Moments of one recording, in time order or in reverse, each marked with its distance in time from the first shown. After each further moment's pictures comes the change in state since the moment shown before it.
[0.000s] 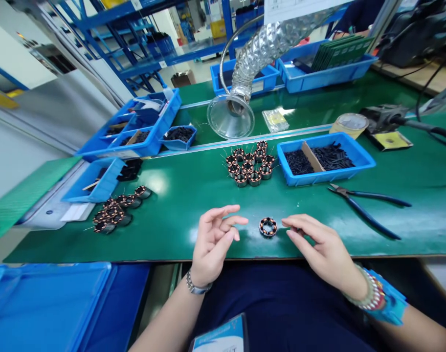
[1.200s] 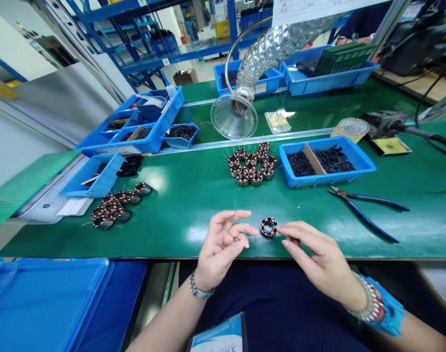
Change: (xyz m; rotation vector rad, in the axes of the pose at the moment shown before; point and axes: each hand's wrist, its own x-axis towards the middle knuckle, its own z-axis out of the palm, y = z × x) left_hand -0.006 0.004 0.007 -0.366 -0.112 -0.089; right_hand -0.003 -0.017 0.005 -0.029 -0.009 -0.153
